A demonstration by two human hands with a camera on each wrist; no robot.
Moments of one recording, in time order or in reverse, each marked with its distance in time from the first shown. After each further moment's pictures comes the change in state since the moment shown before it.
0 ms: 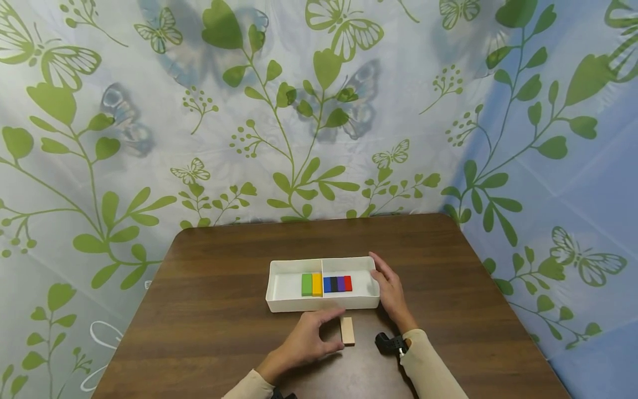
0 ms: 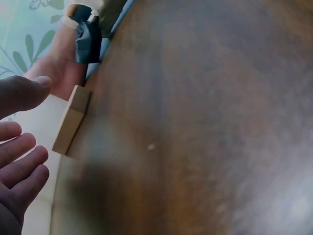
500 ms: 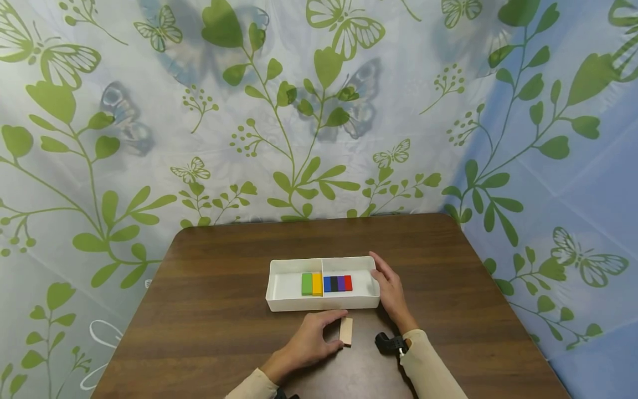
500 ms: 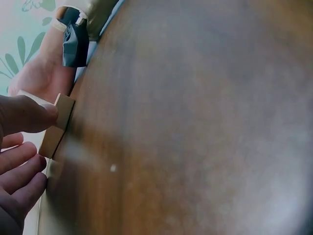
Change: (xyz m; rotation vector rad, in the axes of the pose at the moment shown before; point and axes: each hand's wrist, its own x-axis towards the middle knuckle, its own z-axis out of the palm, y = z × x) left_hand 0.002 -0.004 0.011 0.046 -0.024 -0.020; right_hand 0.000 0.000 0.000 0.000 0.000 -0.004
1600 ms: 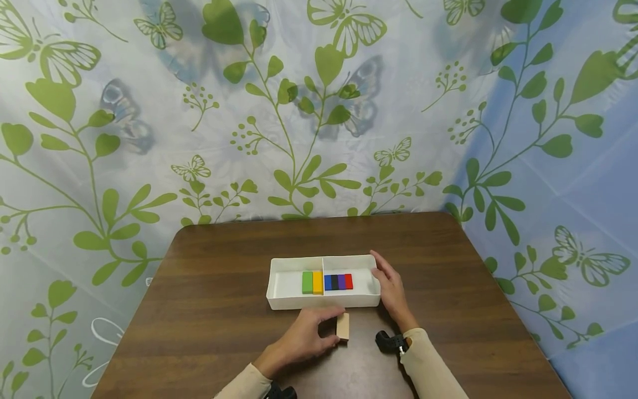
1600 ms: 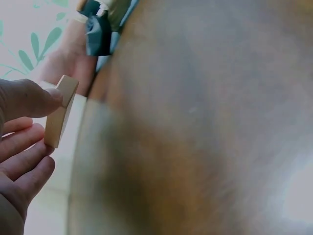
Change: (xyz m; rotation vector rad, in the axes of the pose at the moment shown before) left_hand -0.001 0.005 -0.024 -0.008 -0.071 -0.007; right_hand -0.001 -0.001 0.001 -0.006 0.013 0.013
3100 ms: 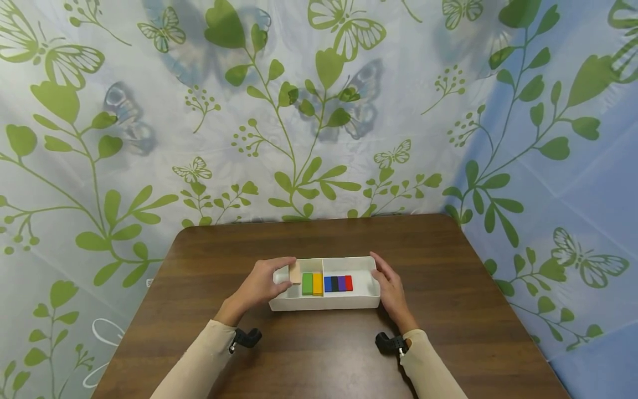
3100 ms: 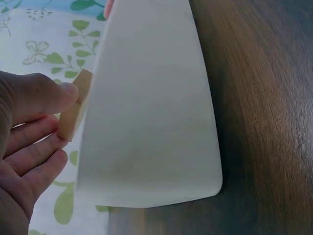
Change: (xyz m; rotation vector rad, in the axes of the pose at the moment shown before) left_hand 0.015 -0.058 -0.126 0.135 0.102 -0.146; right_hand 0.002 0.002 -0.002 0.027 -0.019 -0.006
